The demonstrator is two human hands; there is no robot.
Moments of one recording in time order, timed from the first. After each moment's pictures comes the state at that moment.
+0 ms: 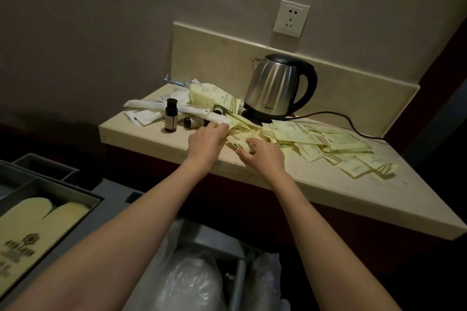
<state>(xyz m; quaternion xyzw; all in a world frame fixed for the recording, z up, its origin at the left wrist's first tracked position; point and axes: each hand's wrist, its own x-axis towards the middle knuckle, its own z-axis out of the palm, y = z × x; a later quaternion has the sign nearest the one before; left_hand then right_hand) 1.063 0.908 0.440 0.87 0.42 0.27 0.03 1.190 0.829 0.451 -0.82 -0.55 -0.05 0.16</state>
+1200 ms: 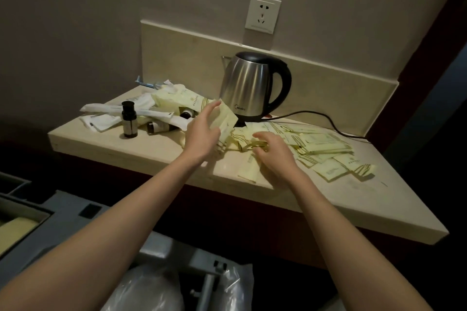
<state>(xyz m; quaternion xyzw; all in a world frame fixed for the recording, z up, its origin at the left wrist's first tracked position) 1.127 0.881 0.476 0.71 0.37 0.45 0.40 1.295 0.803 0.457 -0.78 -0.56 0.01 0.28</state>
